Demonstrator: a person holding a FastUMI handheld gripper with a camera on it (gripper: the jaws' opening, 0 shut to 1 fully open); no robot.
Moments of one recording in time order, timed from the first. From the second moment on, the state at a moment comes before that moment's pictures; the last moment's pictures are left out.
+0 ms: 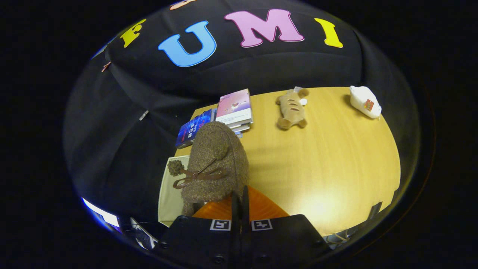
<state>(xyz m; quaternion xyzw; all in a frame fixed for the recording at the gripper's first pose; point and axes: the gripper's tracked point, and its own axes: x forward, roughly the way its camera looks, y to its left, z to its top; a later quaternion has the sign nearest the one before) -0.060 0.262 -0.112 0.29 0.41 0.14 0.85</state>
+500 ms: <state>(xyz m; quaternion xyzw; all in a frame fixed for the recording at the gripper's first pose) -0.054 0.365 -0.155 0.22 0.47 0.12 0.85</state>
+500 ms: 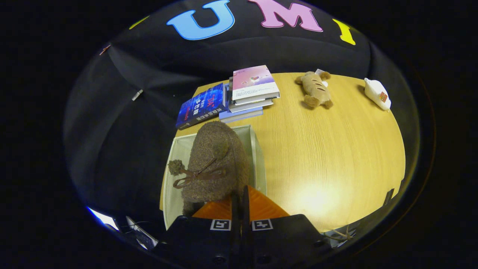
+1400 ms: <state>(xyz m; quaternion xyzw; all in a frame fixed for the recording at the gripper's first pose) -0.018 0.214 -0.060 0.12 0.21 0.05 0.97</state>
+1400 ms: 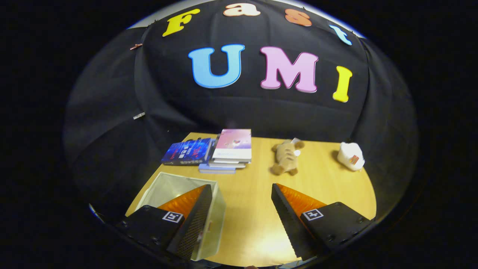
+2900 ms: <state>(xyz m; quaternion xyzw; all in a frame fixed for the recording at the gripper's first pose) -0.050 -0.012 0.043 0.05 0.00 0.01 1.00</state>
